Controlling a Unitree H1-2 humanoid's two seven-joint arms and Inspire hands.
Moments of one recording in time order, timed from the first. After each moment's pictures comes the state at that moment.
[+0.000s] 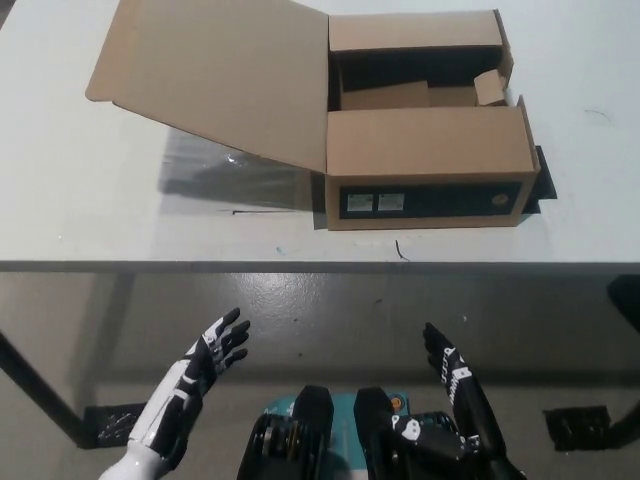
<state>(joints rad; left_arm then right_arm) 0.03 0.21 -0.12 -0.12 -0.13 -0.10 -0.19 -0.06 0.02 0.16 0.40 -0.07 -0.37 -0.03</state>
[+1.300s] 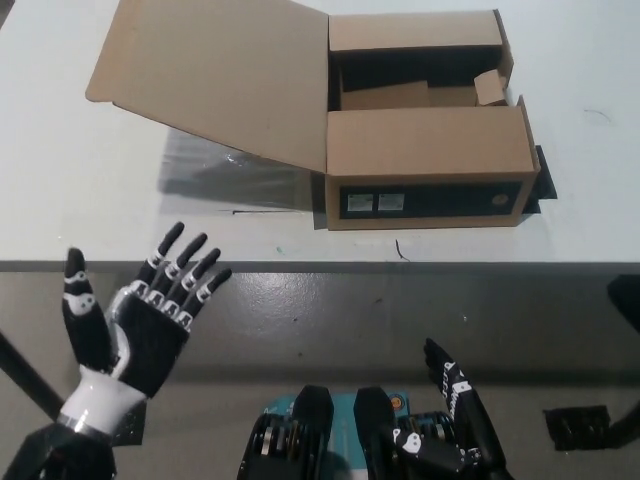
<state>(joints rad) -0.14 0.19 0.09 -0.08 -0.90 0.23 -0.24 -0.05 0.02 0.16 0.44 -0.07 -0.37 -0.03</state>
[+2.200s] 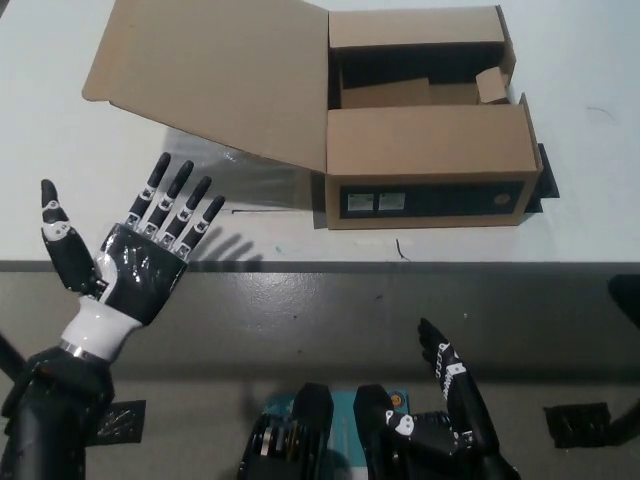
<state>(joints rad) -0.37 0.16 0.24 0.21 -1.16 0.43 -0.38 -0.09 0.03 0.17 0.44 -0.07 -0.41 -0.04</state>
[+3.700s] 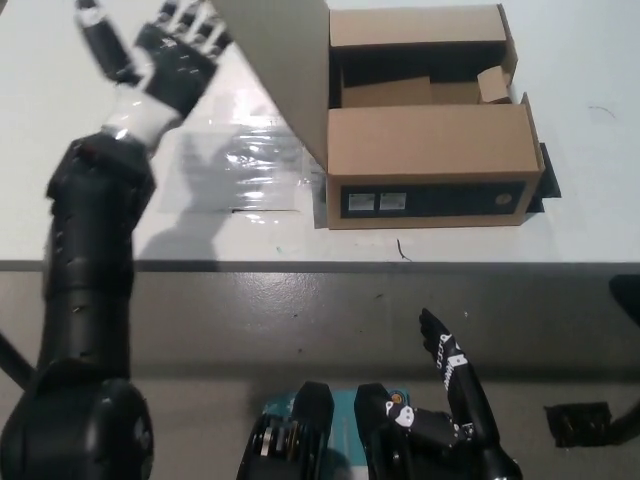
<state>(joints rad) -1.00 0.12 0.36 0.75 -0.90 0.37 -0.28 -0.11 0.03 0.17 0.43 -0.07 -0.42 -0.06</state>
